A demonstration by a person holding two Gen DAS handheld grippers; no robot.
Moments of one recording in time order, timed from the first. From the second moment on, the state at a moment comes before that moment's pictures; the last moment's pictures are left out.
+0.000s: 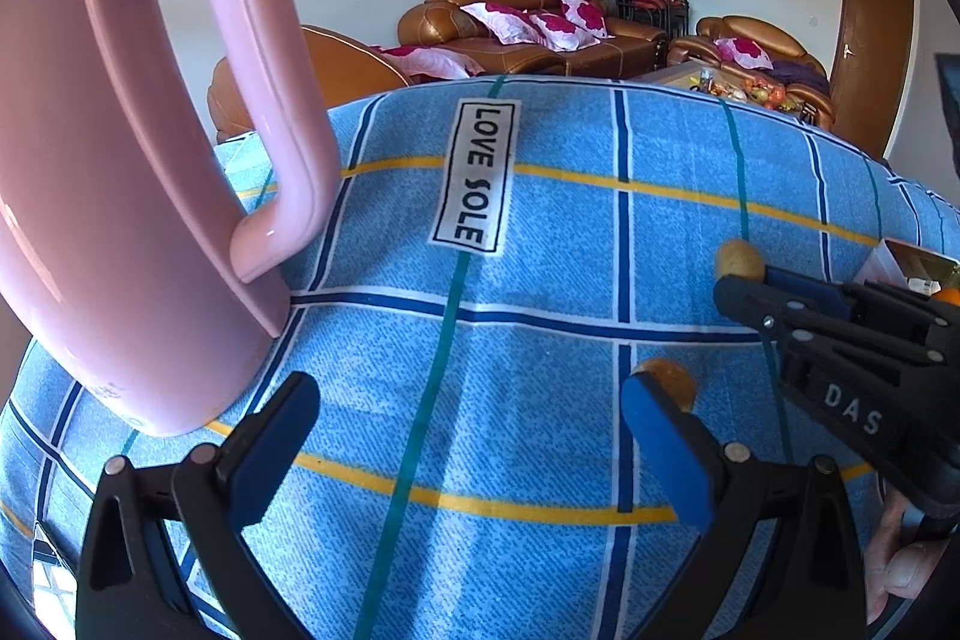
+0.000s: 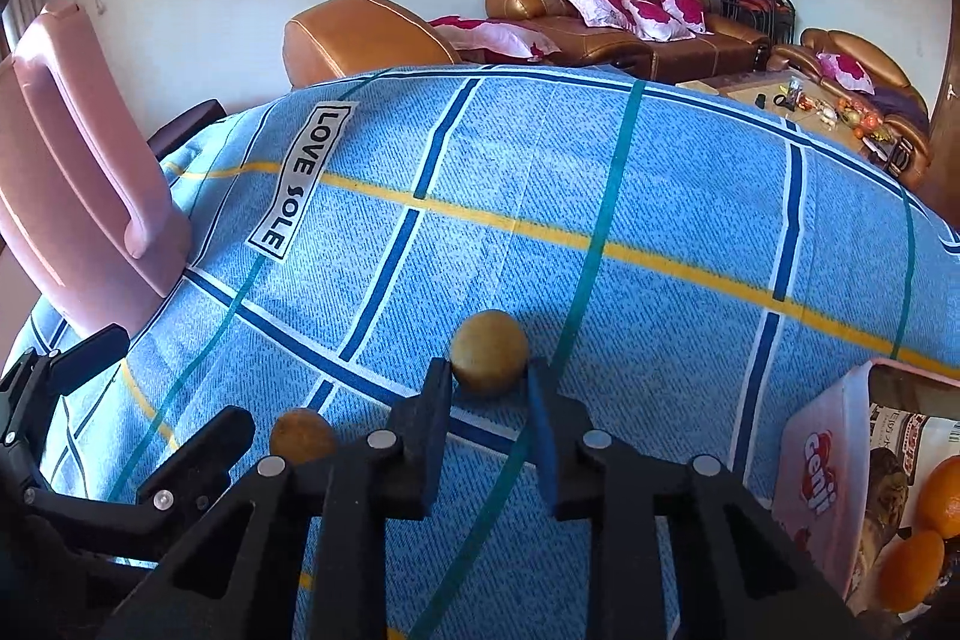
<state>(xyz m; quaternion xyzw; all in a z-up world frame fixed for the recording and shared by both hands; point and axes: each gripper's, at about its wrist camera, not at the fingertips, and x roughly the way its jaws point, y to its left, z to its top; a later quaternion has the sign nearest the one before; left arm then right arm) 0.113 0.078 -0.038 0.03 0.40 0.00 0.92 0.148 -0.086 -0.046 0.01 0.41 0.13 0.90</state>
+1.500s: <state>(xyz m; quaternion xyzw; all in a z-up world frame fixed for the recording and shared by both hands) 0.089 0.034 -0.003 0.10 0.27 0.00 0.96 0.014 -0.109 0.003 -0.01 0.19 0.03 0.98</state>
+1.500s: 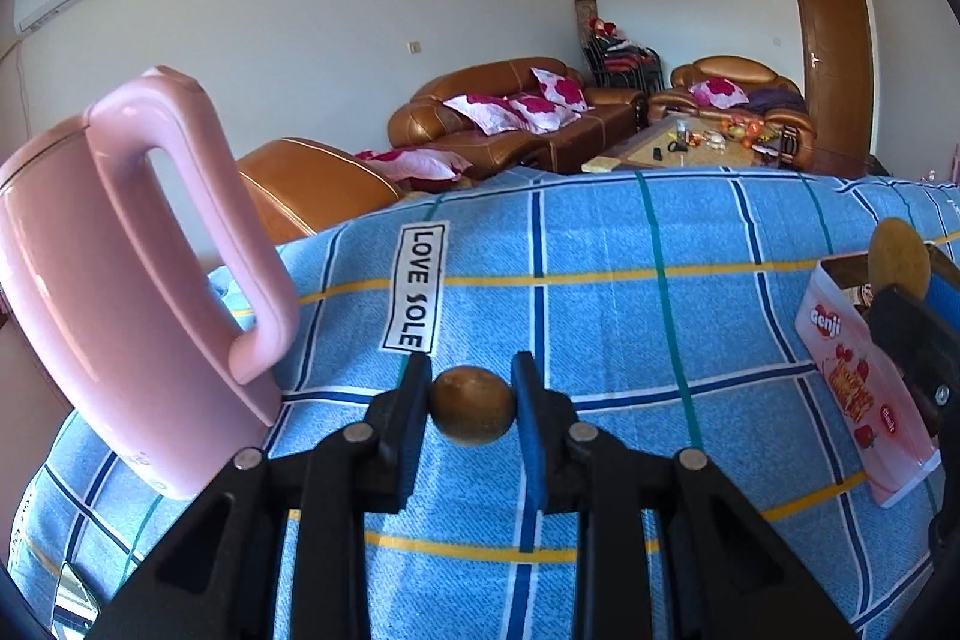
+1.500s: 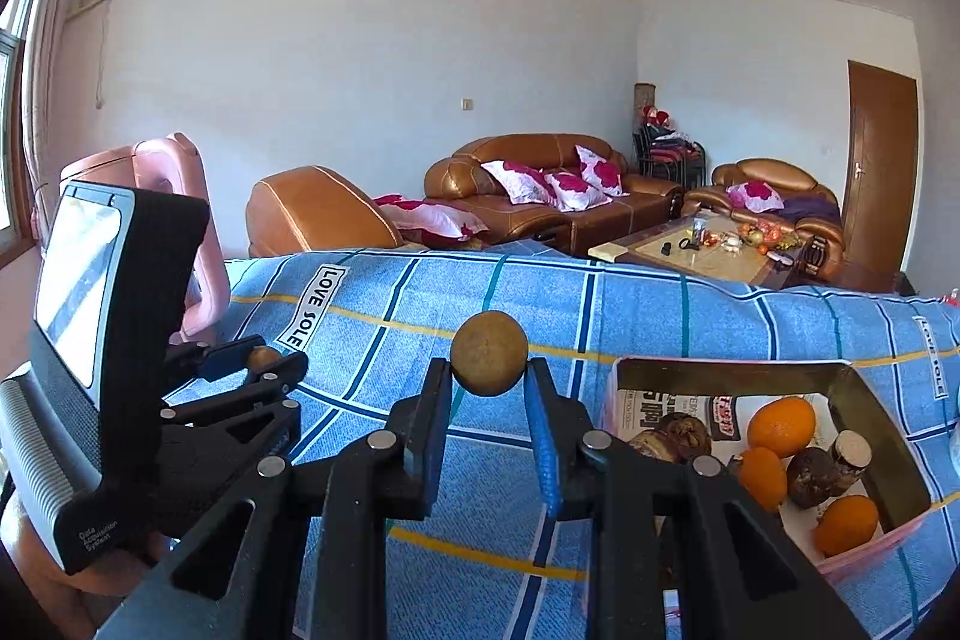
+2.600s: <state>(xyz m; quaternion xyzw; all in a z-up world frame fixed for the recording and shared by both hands) 0.041 0.004 -0.002 0.05 0.24 0.01 0.97 -0.018 -0.140 0.007 0.00 0.19 0.00 0.98</state>
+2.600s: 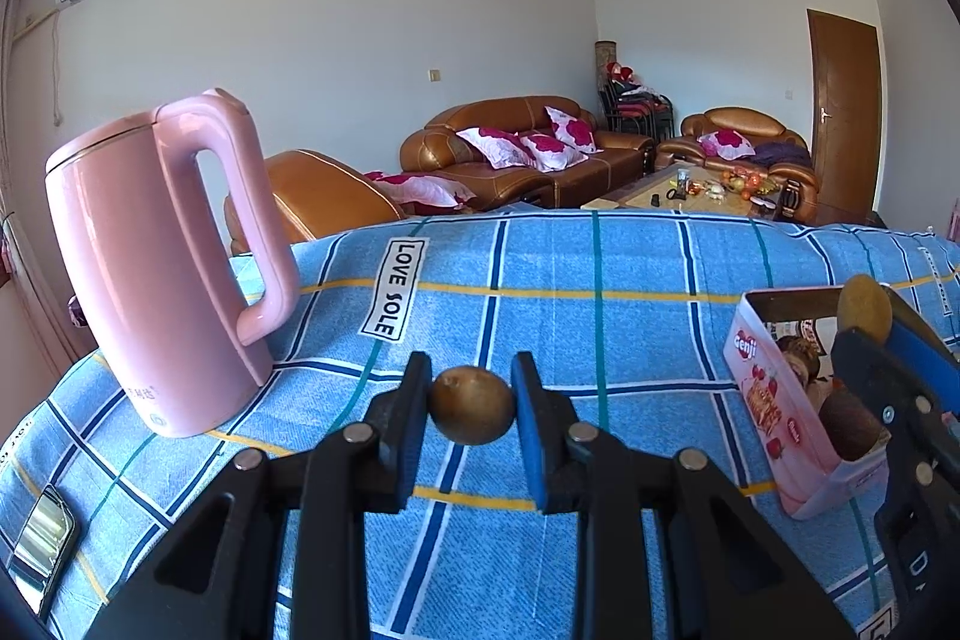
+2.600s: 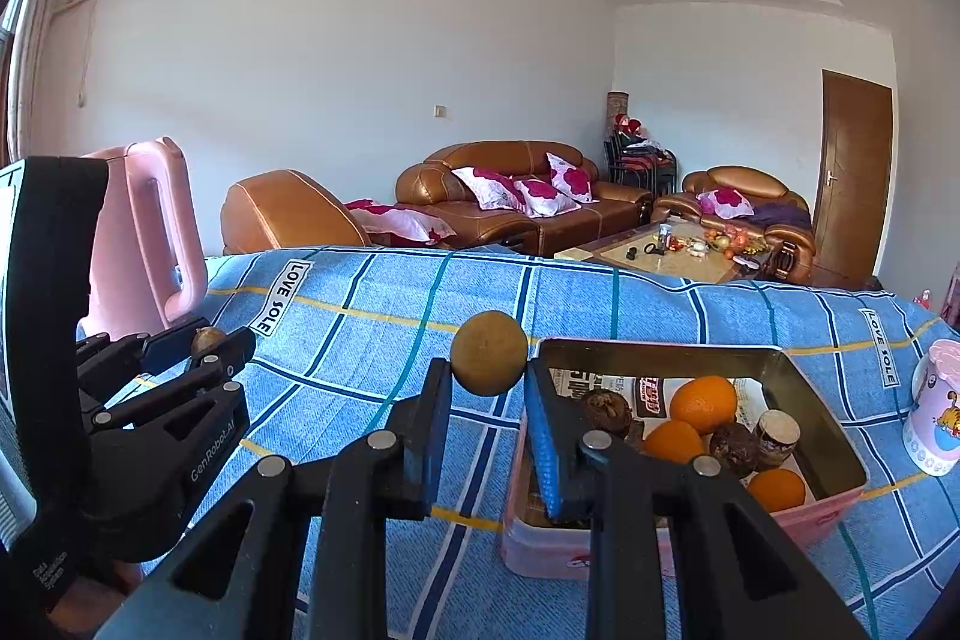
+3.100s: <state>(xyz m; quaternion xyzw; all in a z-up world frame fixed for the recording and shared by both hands) 0.030 -0.024 -0.003 0.05 0.25 -0.01 0.97 -0.029 -0.169 0.008 0.00 0.20 -0.01 0.98</state>
